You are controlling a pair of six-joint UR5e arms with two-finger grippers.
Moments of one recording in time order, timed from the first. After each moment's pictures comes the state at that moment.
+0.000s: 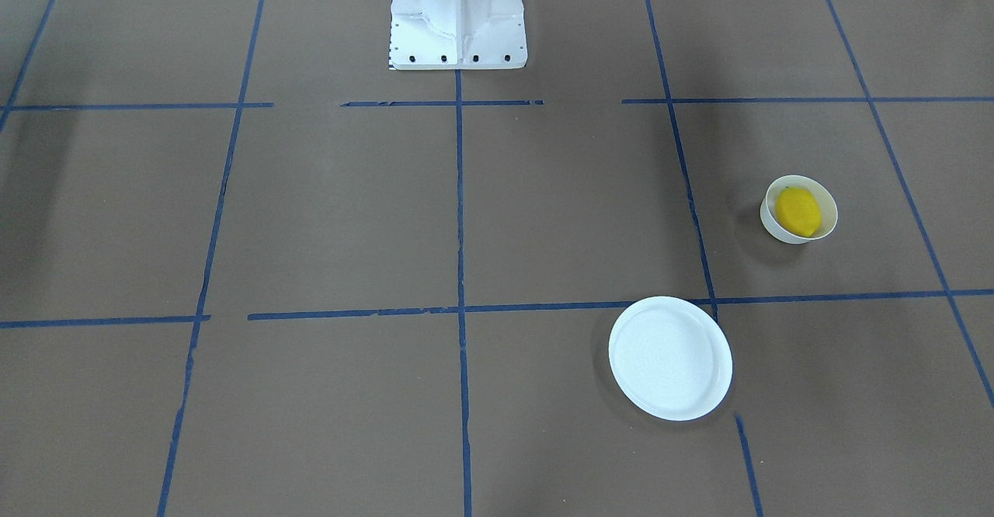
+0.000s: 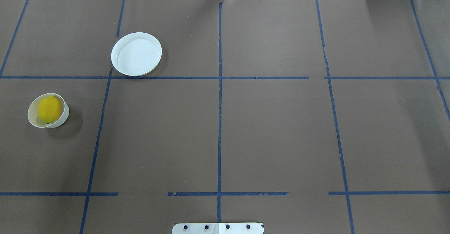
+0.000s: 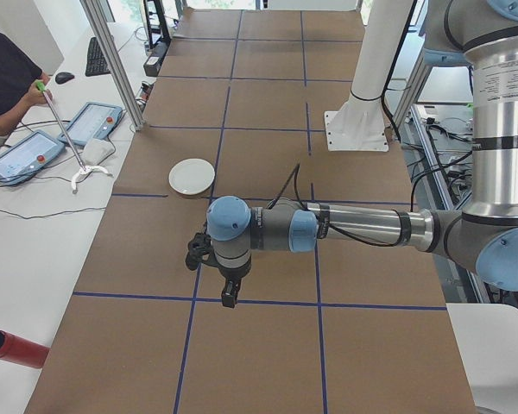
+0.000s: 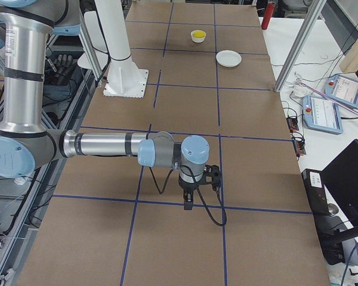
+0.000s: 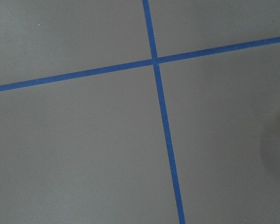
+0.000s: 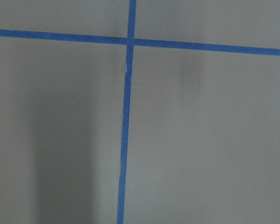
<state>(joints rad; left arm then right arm) -1.59 -1.47 -1.74 -1.51 -2.35 0.18 1.54 -1.71 1.75 -1.64 2.28 -0.05</state>
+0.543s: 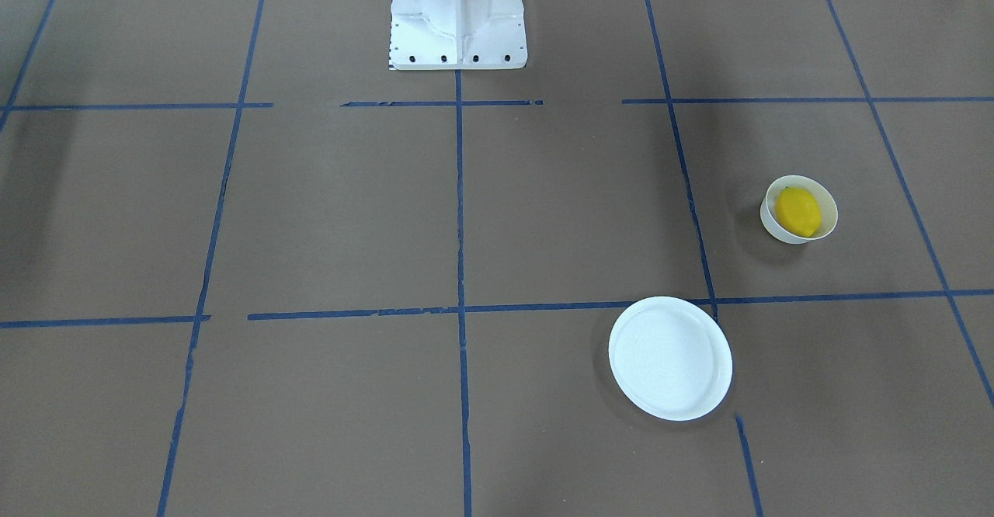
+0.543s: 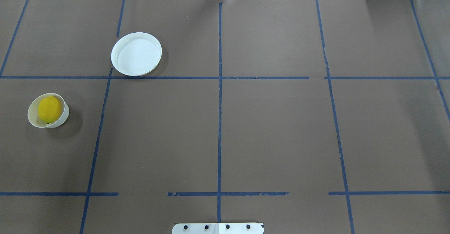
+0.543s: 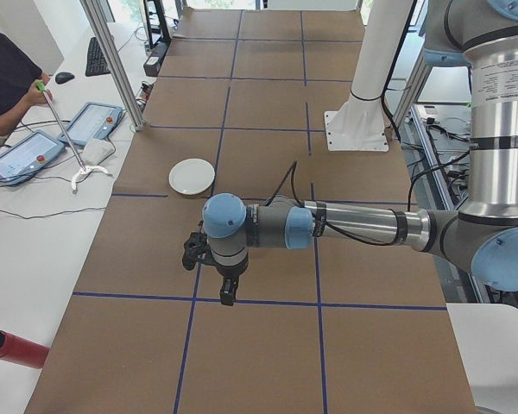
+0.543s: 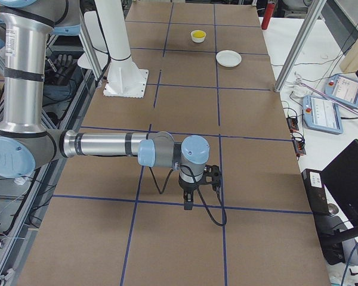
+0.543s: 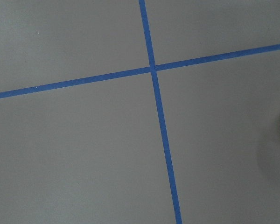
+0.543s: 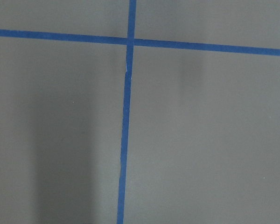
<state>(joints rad) -1.59 -1.50 -1.74 -1.48 -2.35 0.08 1.54 -1.71 1.75 -1.64 2.28 -0.05</state>
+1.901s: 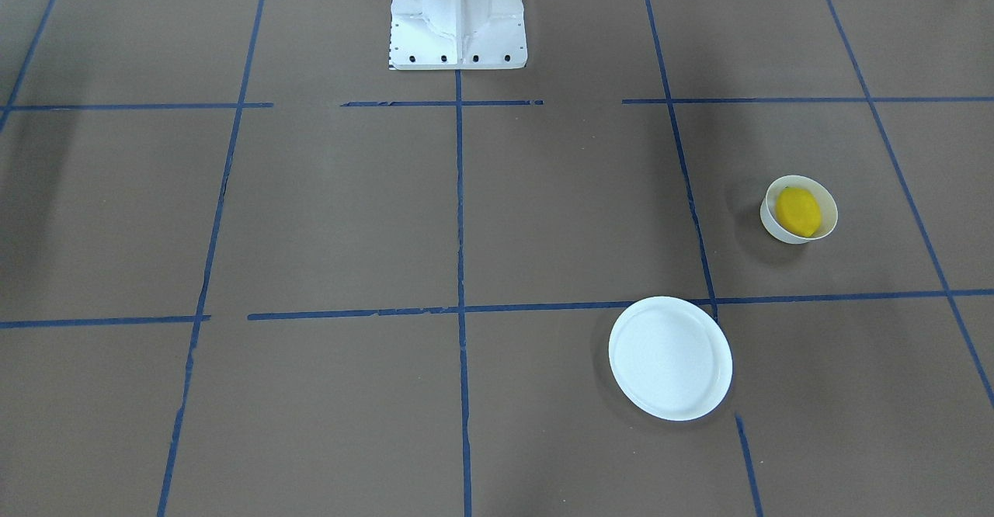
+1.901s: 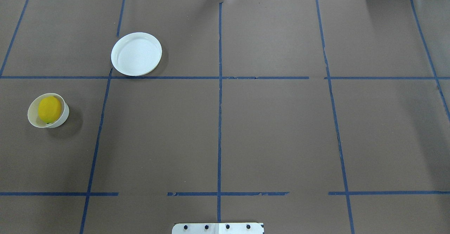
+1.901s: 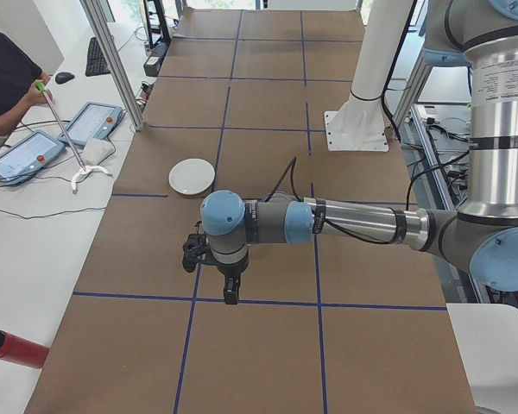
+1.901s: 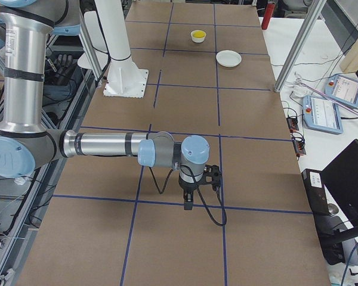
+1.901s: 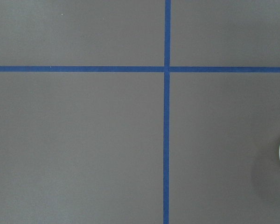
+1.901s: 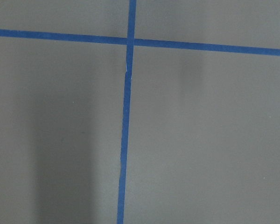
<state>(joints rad) -1.60 -1.50 -1.76 -1.42 -2.34 0.09 1.54 -1.71 1.75 -1.64 2.28 -0.05</state>
